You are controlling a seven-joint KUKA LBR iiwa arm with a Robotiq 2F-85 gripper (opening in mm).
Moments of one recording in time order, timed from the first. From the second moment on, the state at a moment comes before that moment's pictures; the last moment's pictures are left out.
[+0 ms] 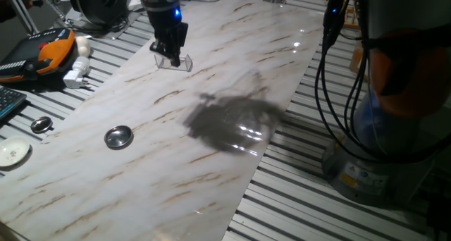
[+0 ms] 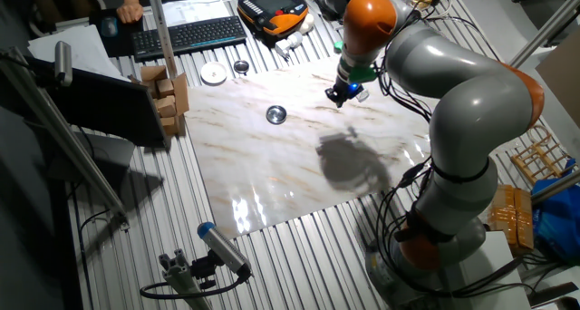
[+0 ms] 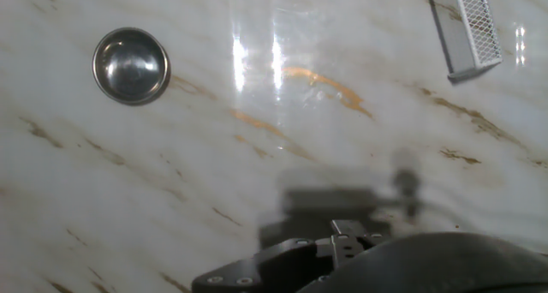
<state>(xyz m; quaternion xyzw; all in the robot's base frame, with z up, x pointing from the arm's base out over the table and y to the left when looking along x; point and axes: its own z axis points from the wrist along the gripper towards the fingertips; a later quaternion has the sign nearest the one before) 0.520 0.044 0.213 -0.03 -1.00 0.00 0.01</state>
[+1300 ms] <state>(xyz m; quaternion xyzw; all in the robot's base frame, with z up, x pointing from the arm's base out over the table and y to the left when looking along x) 0.499 0.127 0.195 -0.09 -1.00 0.01 0.00</state>
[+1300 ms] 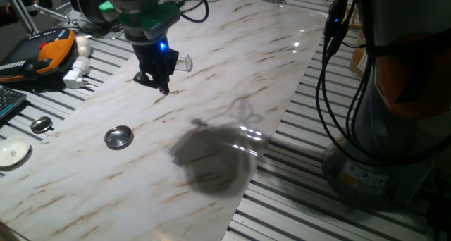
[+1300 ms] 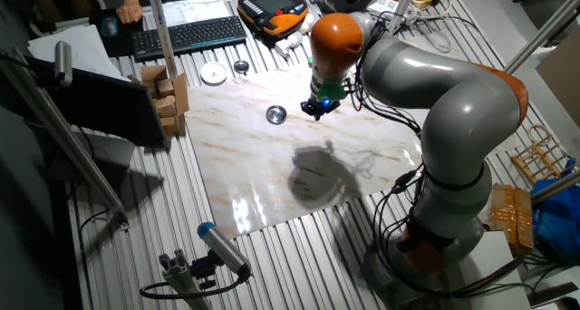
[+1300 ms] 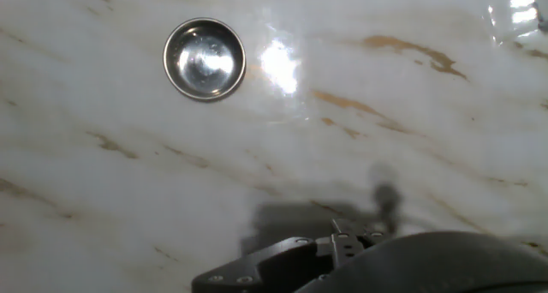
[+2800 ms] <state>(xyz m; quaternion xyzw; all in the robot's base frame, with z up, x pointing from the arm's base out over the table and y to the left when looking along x) 0.492 0.132 0.193 -0.07 -1.00 0.01 0.00</state>
